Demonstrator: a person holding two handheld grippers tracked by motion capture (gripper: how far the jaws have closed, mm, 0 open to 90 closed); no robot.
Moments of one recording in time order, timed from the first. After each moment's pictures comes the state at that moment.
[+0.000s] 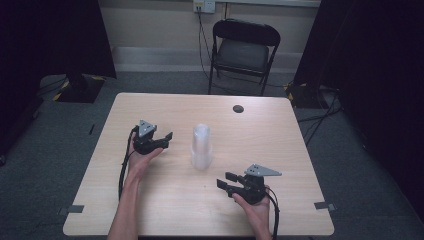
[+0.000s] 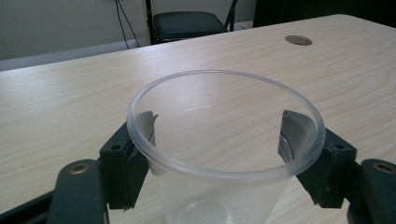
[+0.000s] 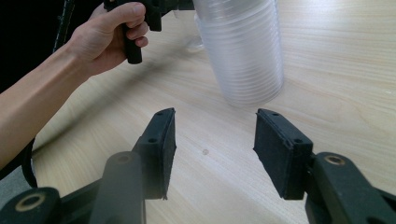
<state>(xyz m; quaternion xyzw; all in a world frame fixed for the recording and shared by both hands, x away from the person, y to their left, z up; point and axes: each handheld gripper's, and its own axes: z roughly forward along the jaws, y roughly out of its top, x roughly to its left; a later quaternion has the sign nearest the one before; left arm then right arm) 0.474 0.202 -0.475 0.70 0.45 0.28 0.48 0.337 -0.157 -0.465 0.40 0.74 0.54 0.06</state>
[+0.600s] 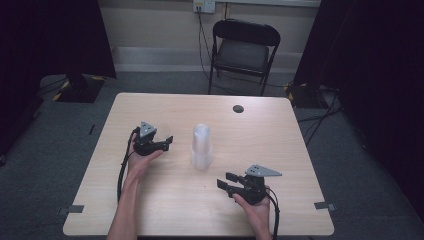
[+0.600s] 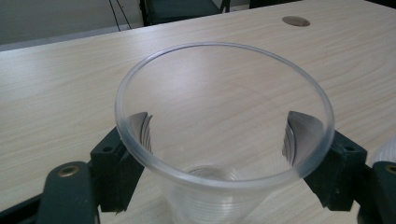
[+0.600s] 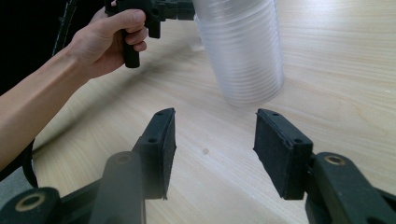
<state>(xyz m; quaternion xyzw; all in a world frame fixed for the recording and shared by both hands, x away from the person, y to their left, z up) 0.473 0.204 -0.479 0.72 0.45 0.26 0.46 0.336 -0.158 -0.465 0.40 0.74 0.54 0.06</state>
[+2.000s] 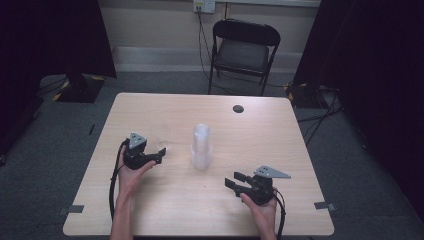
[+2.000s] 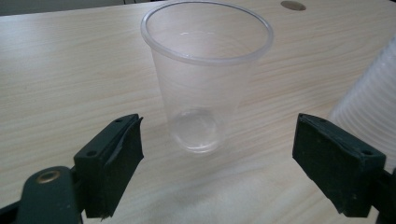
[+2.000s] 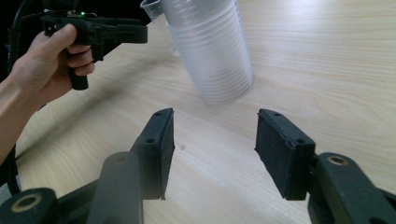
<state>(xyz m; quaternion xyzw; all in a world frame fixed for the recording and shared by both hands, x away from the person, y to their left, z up) 0.419 0.219 -0.468 0.72 0.48 0.24 0.44 0.334 -0.178 -0.468 0.43 0.72 0.54 0.08</state>
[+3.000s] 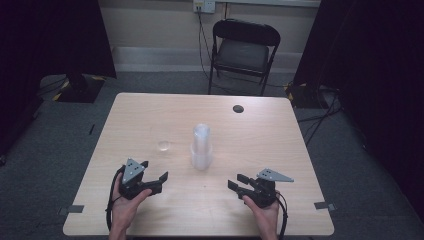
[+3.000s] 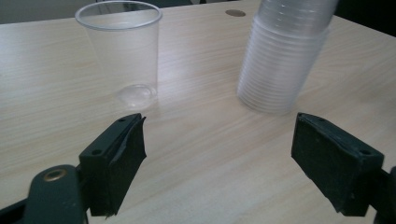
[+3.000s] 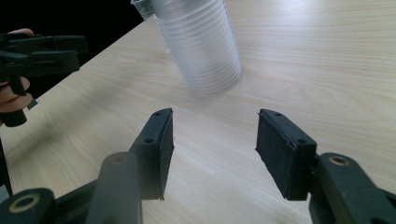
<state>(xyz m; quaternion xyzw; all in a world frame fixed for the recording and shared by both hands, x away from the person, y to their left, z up) 0.324 0.202 -0.461 0.72 0.44 0.25 0.47 0.330 -0.186 -0.476 0.43 0.72 0.54 0.09</state>
